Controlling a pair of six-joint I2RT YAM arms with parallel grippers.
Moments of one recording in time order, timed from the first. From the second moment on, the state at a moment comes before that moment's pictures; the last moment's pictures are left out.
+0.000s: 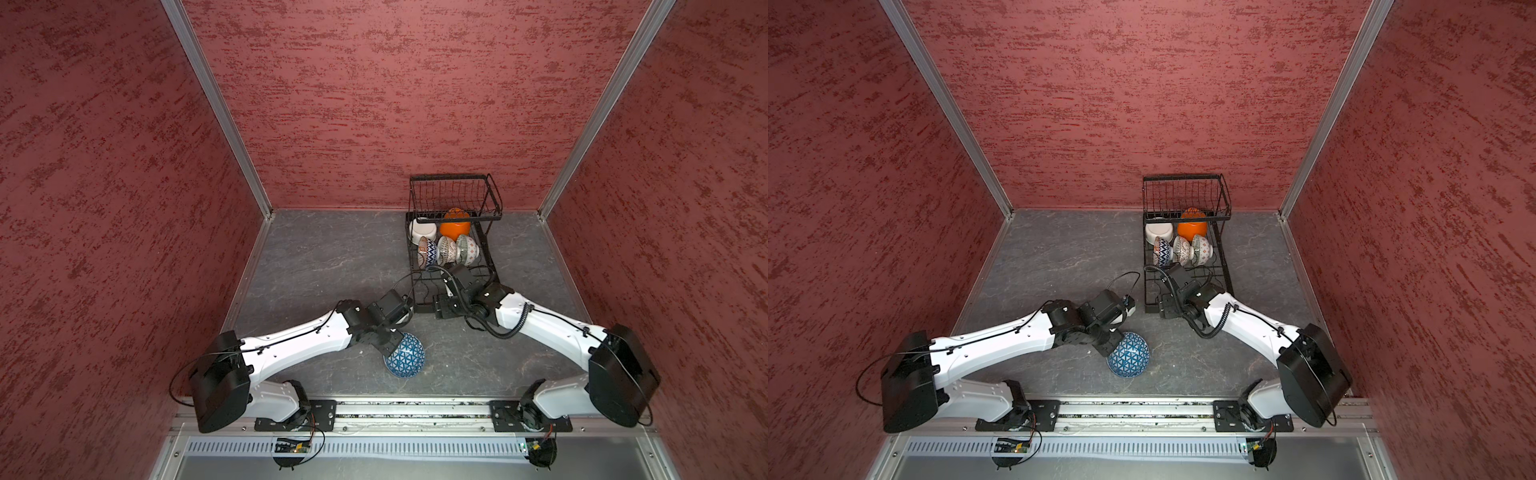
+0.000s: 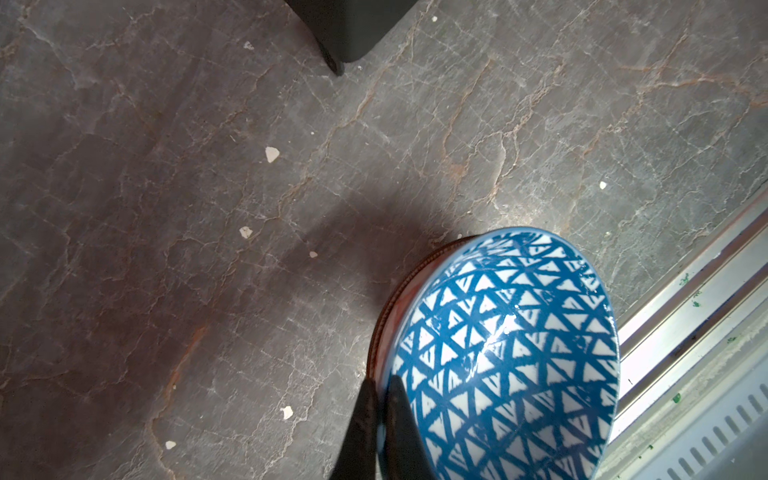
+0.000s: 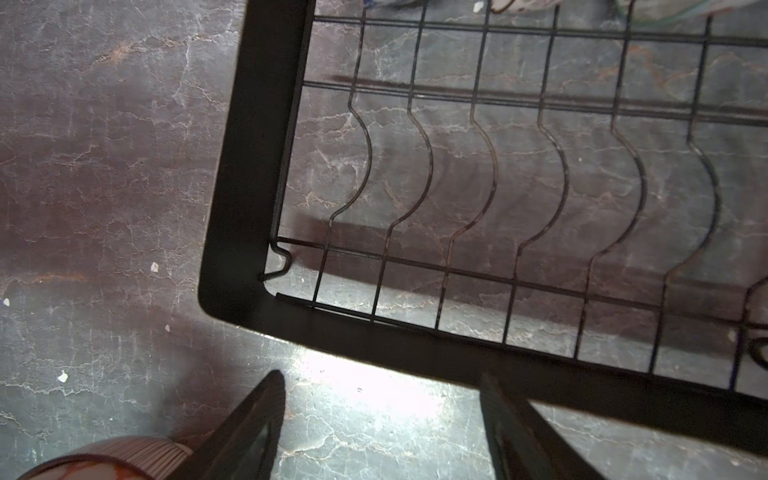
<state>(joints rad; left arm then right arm) -0.98 1.35 0.93 -0.78 -0.03 -0.24 0.68 1.41 0.92 -0.55 0.07 0.49</state>
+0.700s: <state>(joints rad) -0.99 1.29 0.91 -0.79 -0.02 -0.25 0.68 1.42 0.94 -0.56 0.06 0.48</state>
